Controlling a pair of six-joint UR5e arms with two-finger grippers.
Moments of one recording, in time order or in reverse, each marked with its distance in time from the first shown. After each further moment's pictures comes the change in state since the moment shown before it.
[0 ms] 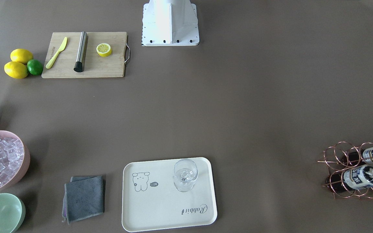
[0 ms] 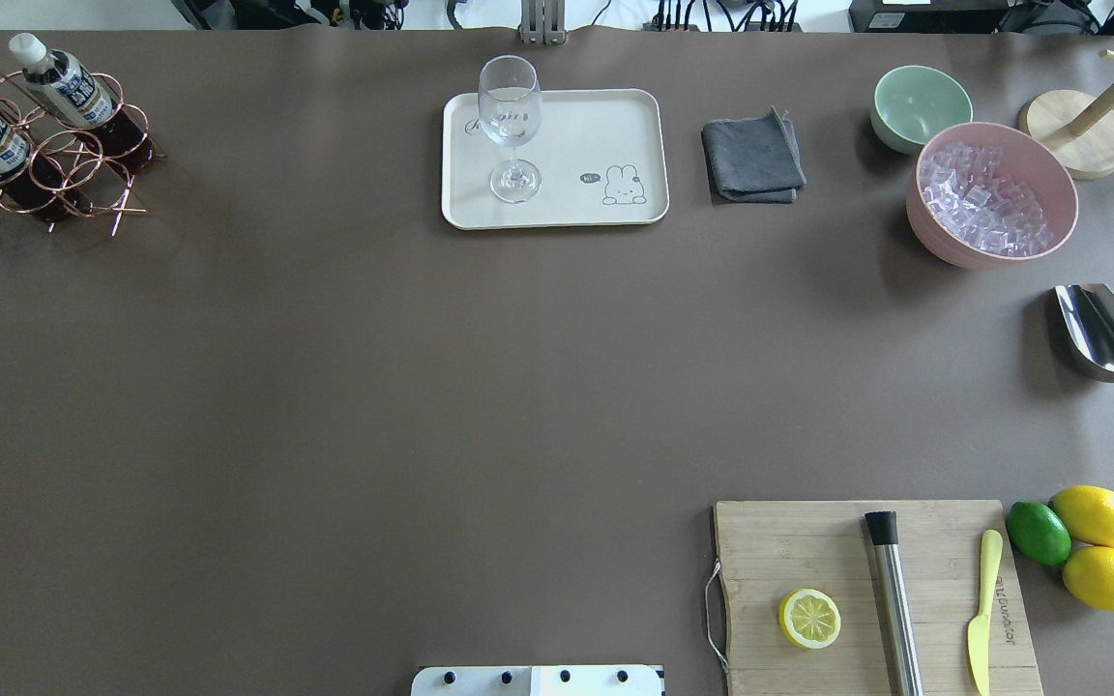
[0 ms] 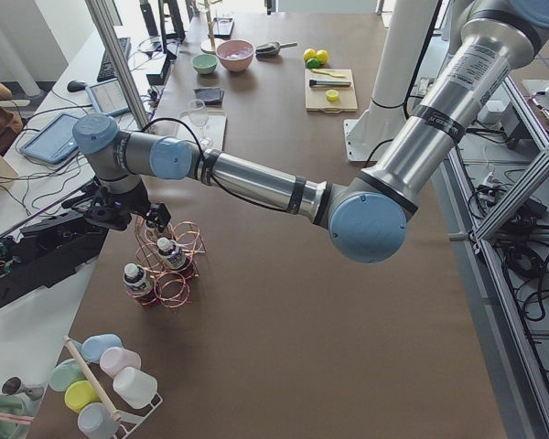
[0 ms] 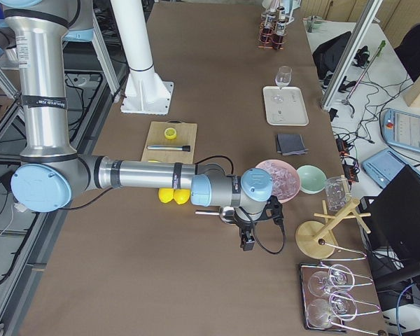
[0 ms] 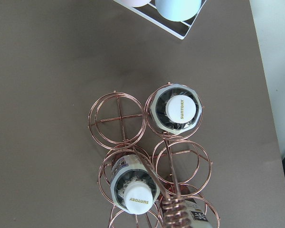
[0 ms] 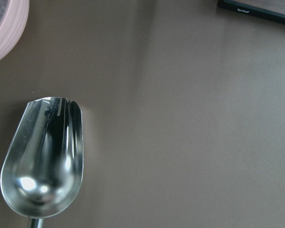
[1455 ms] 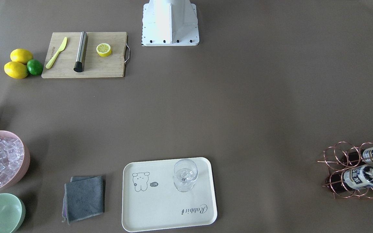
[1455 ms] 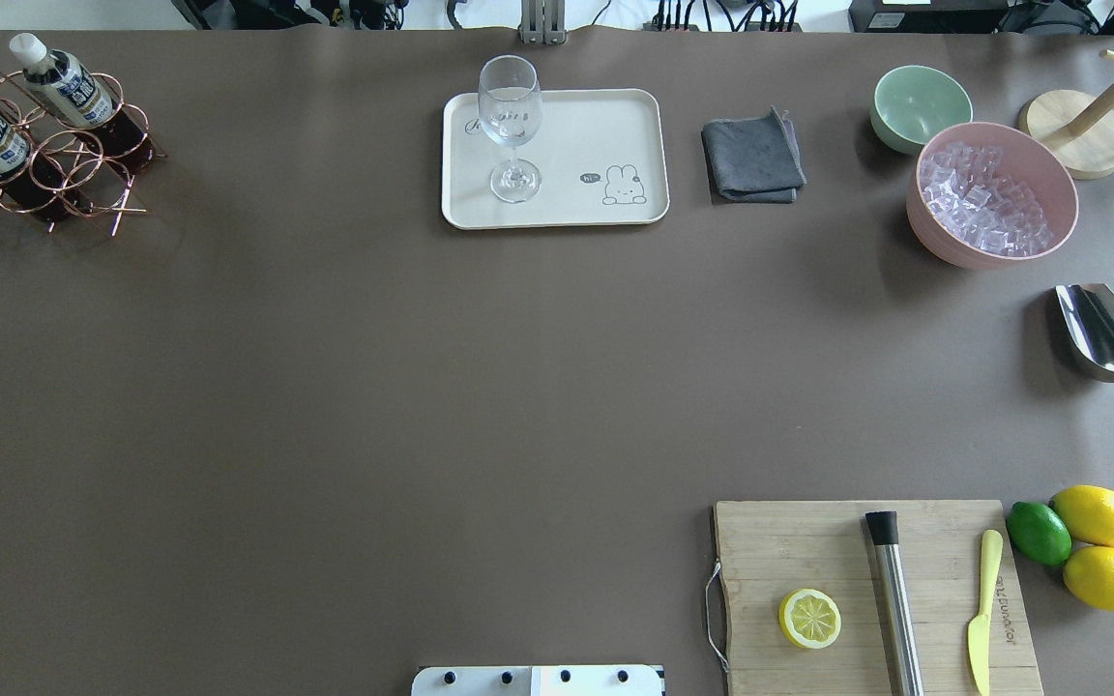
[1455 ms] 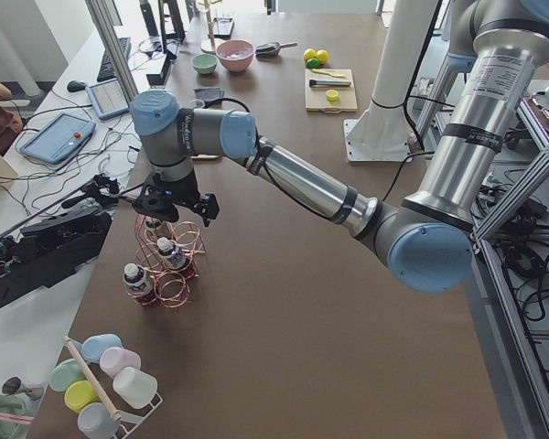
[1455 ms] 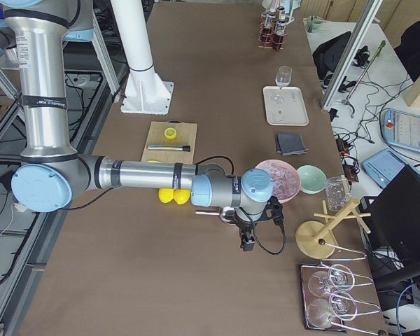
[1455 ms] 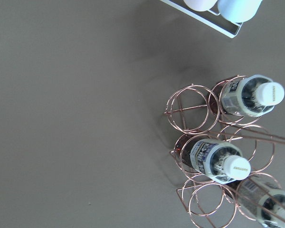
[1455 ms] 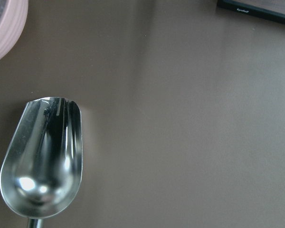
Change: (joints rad) left arm -0.077 0.218 -0.441 0.312 0.000 0.135; right arm 0.000 0.001 -0.004 0.000 0.000 -0.001
